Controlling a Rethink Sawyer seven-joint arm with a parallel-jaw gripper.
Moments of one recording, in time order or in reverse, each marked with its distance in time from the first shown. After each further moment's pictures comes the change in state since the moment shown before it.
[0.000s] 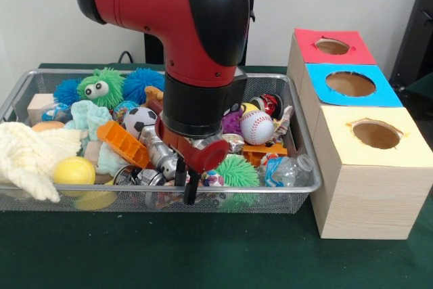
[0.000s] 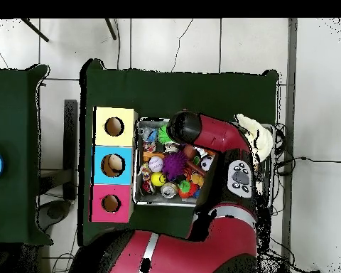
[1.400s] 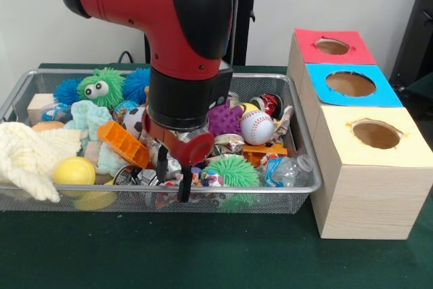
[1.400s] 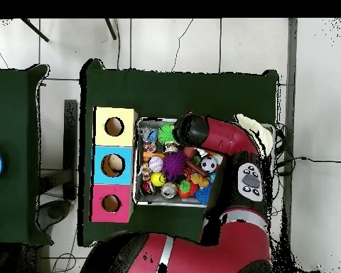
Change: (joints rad) arm -0.040 -0.036 0.029 0.031 -0.061 -0.001 0.000
